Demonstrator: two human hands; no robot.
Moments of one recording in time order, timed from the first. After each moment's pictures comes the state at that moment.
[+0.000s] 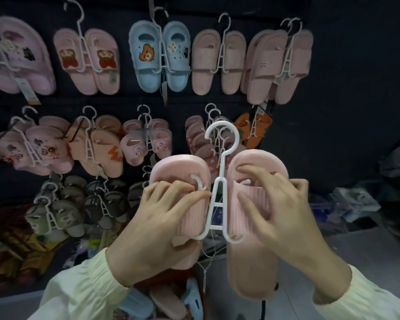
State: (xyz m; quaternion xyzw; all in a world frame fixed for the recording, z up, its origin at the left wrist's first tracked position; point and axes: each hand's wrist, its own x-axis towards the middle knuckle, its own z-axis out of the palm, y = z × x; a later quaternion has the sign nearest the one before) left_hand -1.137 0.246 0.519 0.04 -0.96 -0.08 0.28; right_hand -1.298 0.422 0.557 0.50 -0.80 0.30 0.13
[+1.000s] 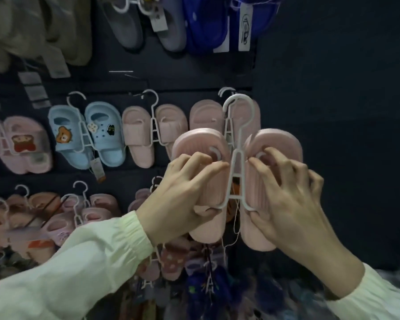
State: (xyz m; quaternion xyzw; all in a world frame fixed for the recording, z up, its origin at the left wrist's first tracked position) left_hand -1.572 0.269 0.631 0.01 -0.93 0.04 0.35; right_hand -1.721 0.444 0.615 0.50 -0.79 0.18 0.31
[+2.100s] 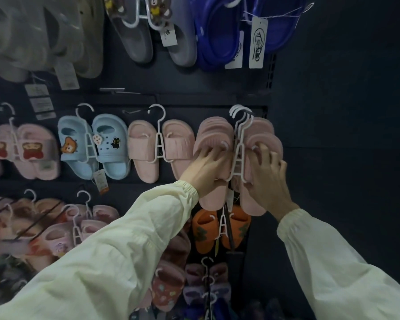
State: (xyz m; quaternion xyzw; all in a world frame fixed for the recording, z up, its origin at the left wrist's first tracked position) left_hand -1.743 0.151 0.625 0.17 -0.94 0.13 0.27; right_hand -1.881 0.285 0.609 0.48 -0.80 0.14 0.33
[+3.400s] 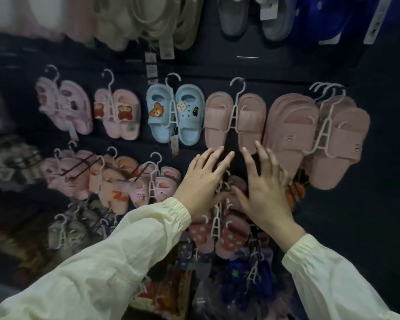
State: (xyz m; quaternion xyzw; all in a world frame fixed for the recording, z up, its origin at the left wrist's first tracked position) left_hand -1.500 0.174 0.565 0.24 -0.92 0.10 0.28; right_hand -1.641 0.289 0.570 0.56 -0.75 0.24 0.25
